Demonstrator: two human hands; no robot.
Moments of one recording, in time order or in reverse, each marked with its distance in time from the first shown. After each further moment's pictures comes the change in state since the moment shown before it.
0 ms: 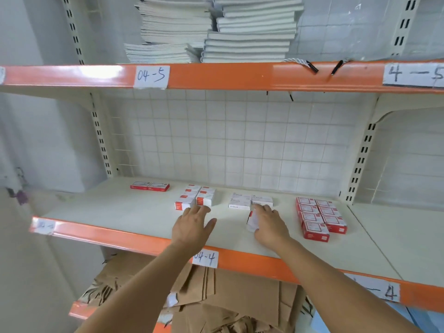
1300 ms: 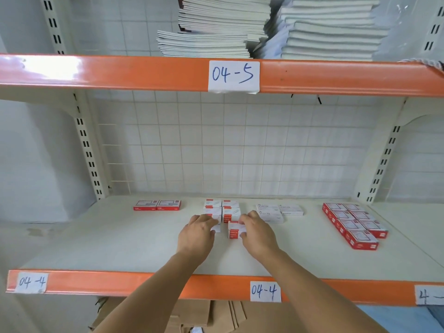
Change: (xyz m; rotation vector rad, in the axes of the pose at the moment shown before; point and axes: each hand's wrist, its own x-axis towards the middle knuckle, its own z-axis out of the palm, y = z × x) left_hand 0.074 -0.119 0.013 -0.077 -0.055 0.214; right_hand 0.065 -0.128 0.059 -0.008 0.137 0.064
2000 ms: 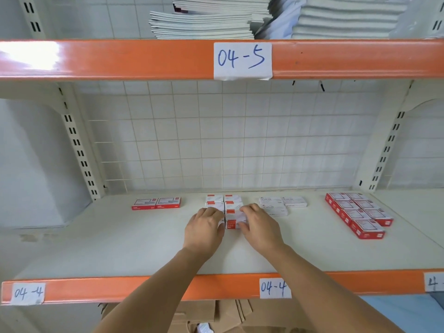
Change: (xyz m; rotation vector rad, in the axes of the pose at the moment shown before) left_hand 0.009 -0.001 0.001 0.012 0.030 0.102; right_hand 0.011 0.003 0.014 -0.021 0.122 -0.048
